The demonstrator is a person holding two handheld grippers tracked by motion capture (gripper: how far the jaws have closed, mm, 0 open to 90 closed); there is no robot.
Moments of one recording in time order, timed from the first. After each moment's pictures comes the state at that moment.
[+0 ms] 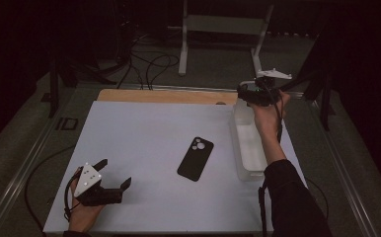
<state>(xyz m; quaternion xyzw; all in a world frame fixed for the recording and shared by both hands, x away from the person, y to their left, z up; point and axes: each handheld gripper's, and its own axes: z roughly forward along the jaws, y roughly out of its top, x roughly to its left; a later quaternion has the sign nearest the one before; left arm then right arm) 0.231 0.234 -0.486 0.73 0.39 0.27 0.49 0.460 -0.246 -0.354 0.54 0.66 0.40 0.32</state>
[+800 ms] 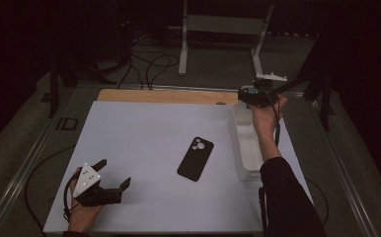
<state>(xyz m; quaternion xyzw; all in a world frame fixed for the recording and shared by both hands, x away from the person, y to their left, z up) 0.230 0.235 -0.486 0.73 0.39 0.27 0.49 0.482 -0.252 -0.383 0.58 0.66 0.37 0.31</state>
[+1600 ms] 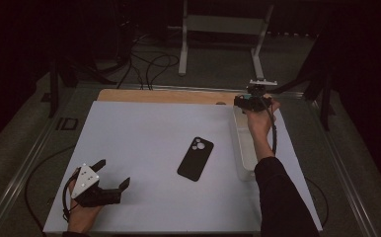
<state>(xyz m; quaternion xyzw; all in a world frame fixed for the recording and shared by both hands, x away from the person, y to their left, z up) 0.228 0.236 -0.485 0.73 0.39 0.27 0.50 0.500 -0.248 -0.420 0.60 0.67 0.33 0.29</state>
